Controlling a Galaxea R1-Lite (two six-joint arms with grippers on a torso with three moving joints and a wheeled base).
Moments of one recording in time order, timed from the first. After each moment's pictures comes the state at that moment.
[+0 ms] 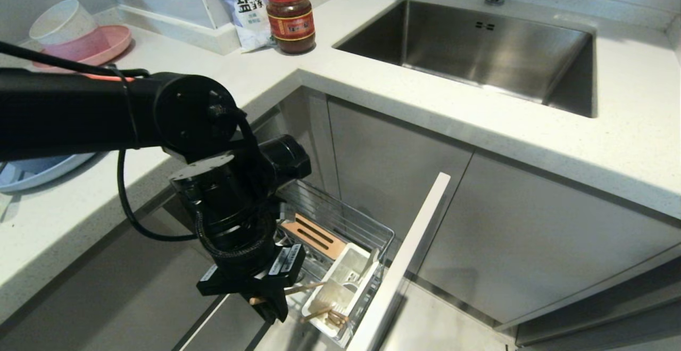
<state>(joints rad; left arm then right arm) -0.66 1.90 -1.68 1.31 -0.20 -0.52 0.00 0.00 0.00 0.00 0.00 0.02</state>
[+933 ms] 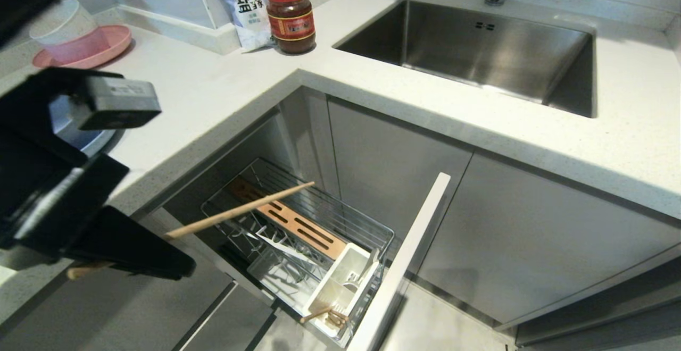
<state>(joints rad) -0.73 1.45 -1.85 1.39 -0.16 -0.52 0.00 0.00 0.00 0.00 0.00 0.02</state>
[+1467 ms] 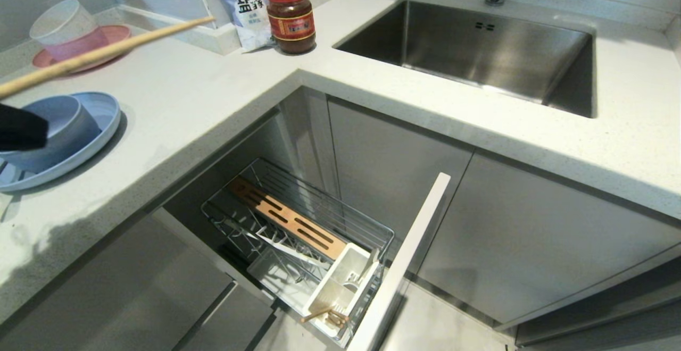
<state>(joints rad) -0.53 1.21 -1.91 1.19 -0.16 -0.49 0.00 0.00 0.00 0.00 0.00 0.02</state>
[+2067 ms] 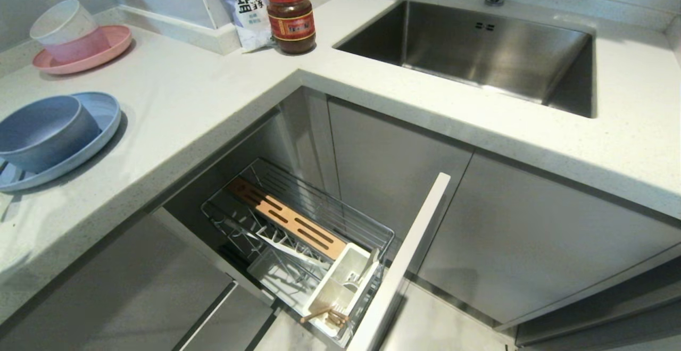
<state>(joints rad) 0.17 1.07 -1.91 1.10 -0.12 -0.27 0.00 0.00 0.00 0.00 0.00 0.02</state>
